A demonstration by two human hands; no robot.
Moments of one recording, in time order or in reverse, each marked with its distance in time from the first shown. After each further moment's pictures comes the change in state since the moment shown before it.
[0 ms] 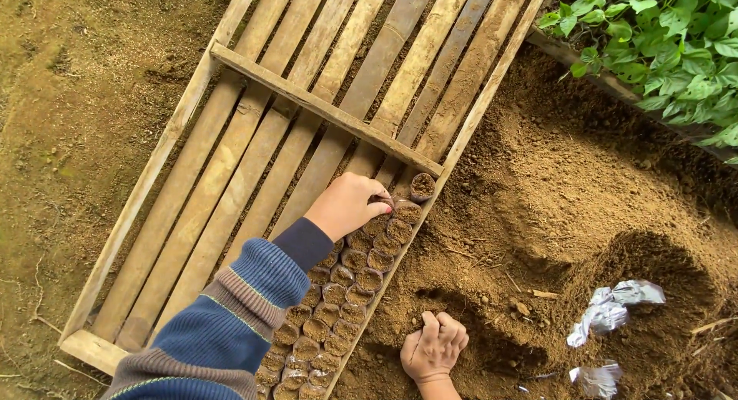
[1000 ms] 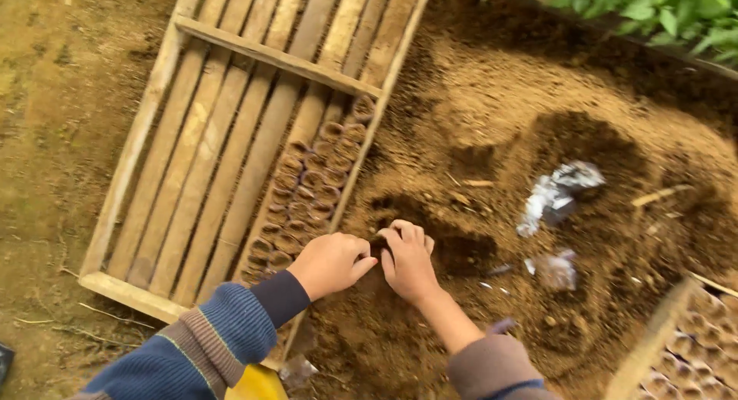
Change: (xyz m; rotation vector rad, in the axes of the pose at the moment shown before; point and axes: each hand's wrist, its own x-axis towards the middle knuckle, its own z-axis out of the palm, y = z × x) left_hand -0.190 0.131 0.128 0.185 -0.207 0.084; right_hand 0.049 0.020 -0.115 0.415 -0.487 -0.137
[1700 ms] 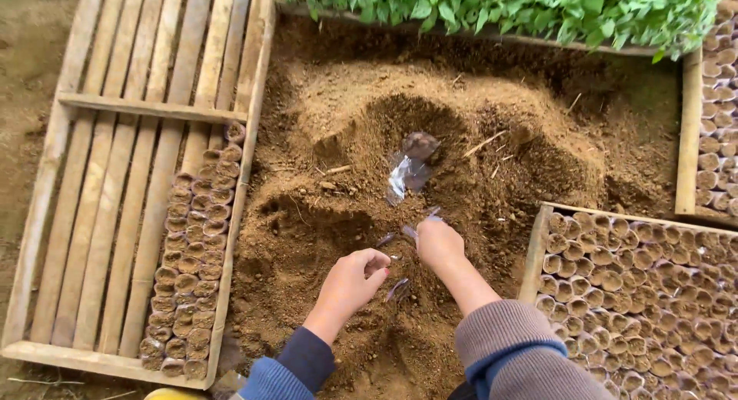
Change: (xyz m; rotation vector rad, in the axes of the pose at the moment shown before) left_hand 0.044 0.247 0.107 -0.397 0.021 -0.222; right_hand -0.125 0.205 -0.152 -0.177 -0.238 0.533
